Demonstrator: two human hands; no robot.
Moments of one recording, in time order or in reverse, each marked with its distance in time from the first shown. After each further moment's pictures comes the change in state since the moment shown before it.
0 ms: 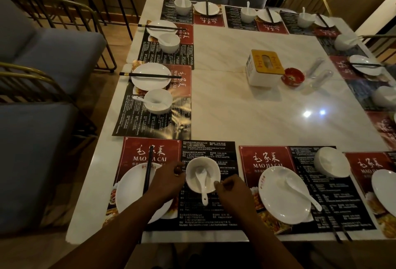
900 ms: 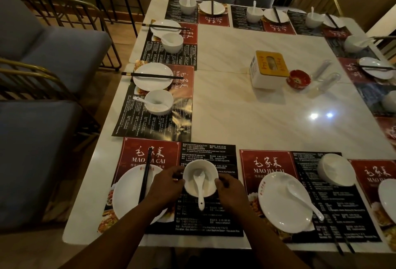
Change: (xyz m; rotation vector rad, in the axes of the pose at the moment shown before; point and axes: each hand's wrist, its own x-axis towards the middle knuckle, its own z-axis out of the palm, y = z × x) left_hand 0.002 -0.008 0.010 -0.037 0.002 -0.041; right_hand 0.045 0.016 0.009 -0.025 -0.103 -0.071
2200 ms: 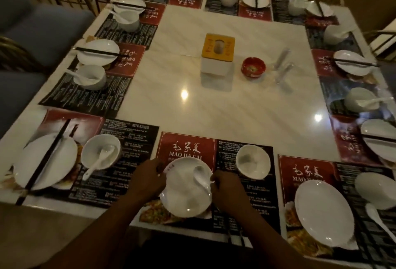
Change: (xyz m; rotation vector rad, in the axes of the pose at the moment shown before) left_hand -0.023 0.110 0.258 0.392 0.246 0.034; right_hand 0.035 0.158 -0.268 -0.479 -0.125 -0.292
